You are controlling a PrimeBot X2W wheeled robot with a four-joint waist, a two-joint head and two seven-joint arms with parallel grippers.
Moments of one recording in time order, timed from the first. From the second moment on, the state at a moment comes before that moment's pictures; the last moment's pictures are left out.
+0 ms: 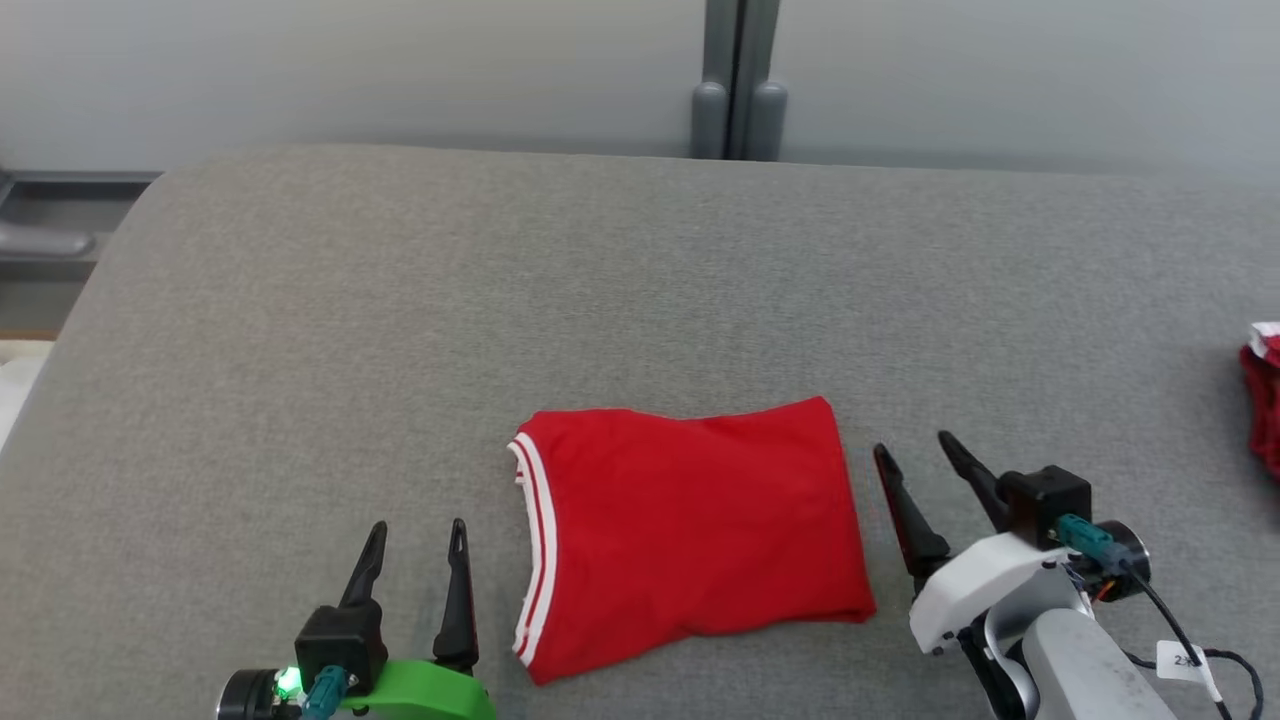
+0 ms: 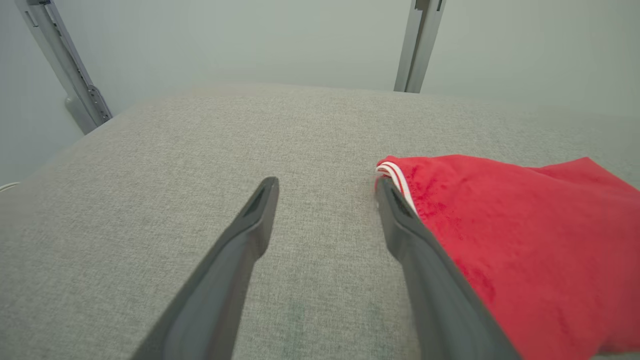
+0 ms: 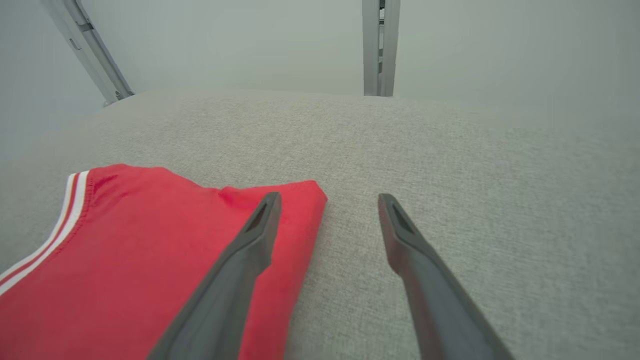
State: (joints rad) left arm -0.01 0.05 -0.22 0.29 -0.20 0.04 -0.26; right arm -0.27 -0.05 0.13 0.54 0.18 0.13 -0.26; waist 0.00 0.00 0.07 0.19
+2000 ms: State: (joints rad) left arm -0.01 0.05 -0.24 0.29 -0.20 0.01 -0.26; right arm -0.45 -0.04 0.20 0.96 0.32 0.13 -0.26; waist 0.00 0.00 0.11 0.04
